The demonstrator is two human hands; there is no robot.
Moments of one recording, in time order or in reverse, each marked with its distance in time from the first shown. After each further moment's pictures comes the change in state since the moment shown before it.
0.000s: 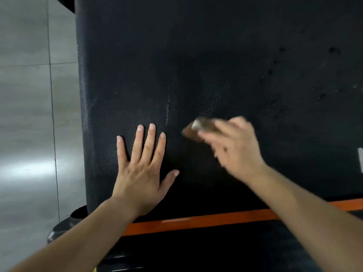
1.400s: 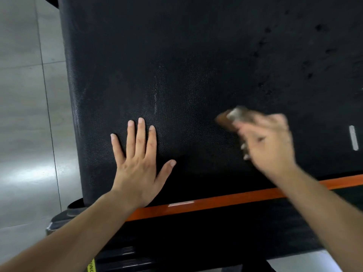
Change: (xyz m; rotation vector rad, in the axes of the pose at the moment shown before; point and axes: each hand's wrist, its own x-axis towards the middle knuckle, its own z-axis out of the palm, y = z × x) left_hand -0.009 0.018 0.001 -0.150 -0.048 -0.074; right_hand -0.058 0.028 -0.046 0.195 0.033 0.460
